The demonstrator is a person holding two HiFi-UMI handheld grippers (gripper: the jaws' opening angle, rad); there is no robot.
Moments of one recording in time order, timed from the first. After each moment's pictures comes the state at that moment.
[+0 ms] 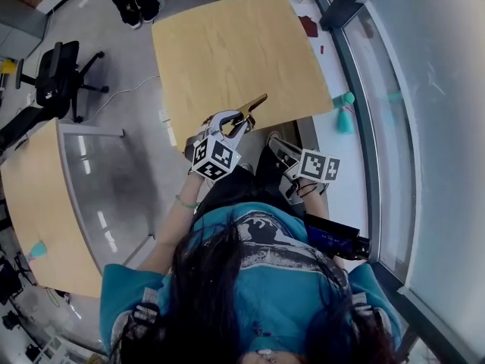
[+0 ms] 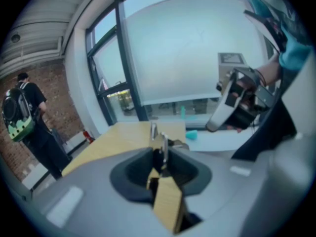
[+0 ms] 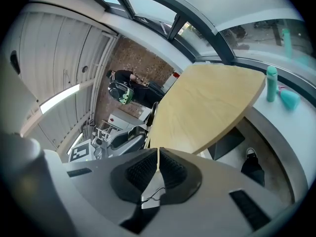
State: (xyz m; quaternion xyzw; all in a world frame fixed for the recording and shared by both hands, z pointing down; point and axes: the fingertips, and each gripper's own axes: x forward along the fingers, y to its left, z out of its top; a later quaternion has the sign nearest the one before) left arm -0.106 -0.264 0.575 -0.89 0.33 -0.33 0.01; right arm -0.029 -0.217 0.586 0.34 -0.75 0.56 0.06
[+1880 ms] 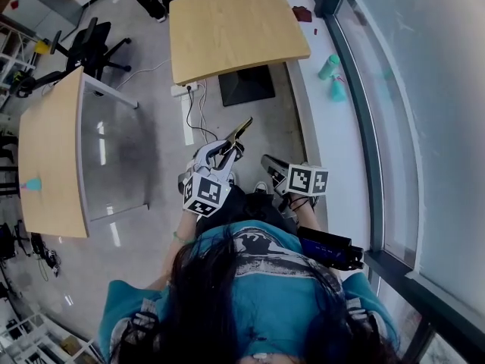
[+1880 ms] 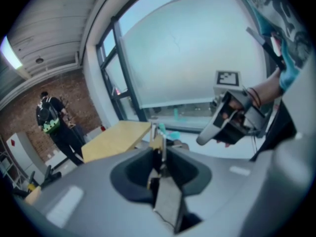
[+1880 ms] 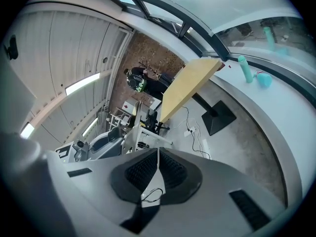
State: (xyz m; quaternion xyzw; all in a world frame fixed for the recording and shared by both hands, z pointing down) left arm 0.006 0.127 0.519 -0.84 0.43 -0.33 0.00; right arm 0.090 0.135 0.576 0.28 -0.79 0.54 0.08
